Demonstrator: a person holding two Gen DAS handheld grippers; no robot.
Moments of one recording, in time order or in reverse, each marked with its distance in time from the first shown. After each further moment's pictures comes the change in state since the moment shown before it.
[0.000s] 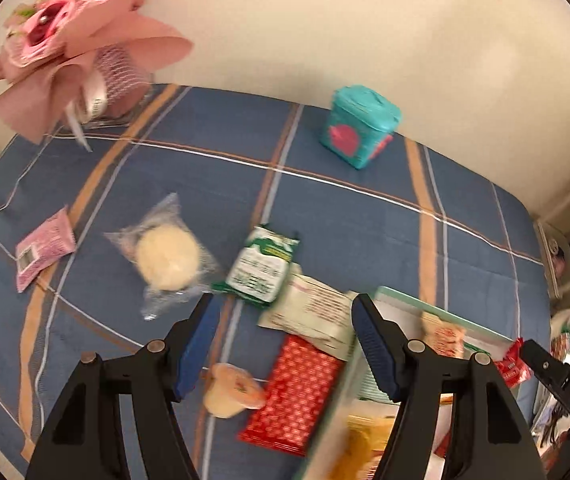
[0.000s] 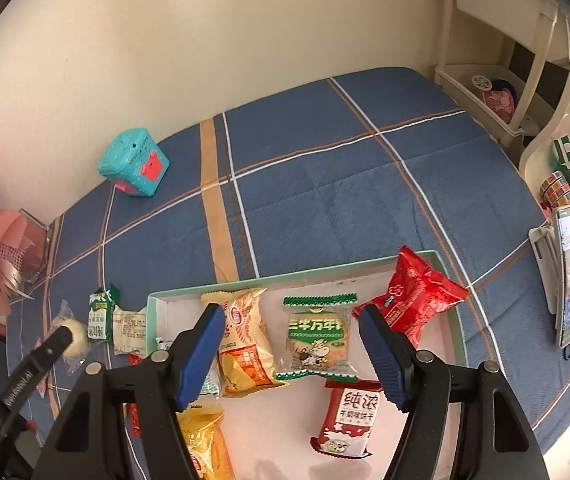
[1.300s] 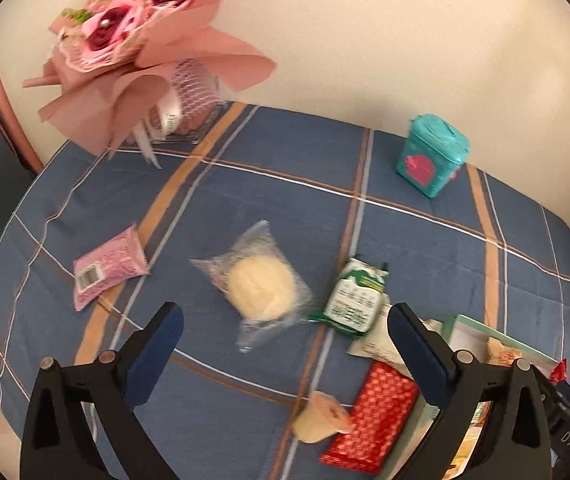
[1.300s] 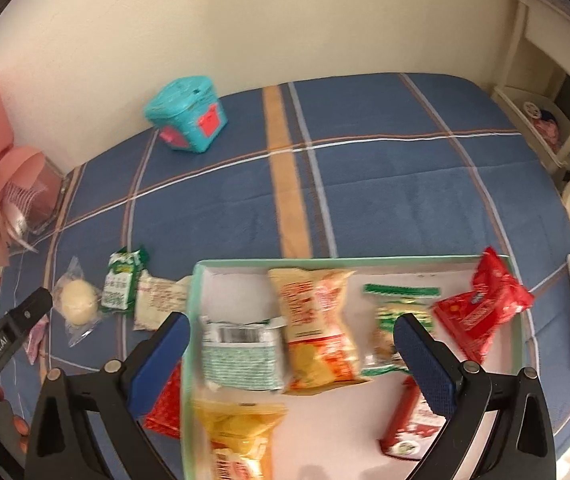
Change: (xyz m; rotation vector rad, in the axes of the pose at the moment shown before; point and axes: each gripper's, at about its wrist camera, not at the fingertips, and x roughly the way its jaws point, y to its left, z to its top) left arm -0.005 0.054 0.013 -0.036 -0.066 0.165; right arm 0.027 0.075 -0.019 -0.158 0.036 0.022
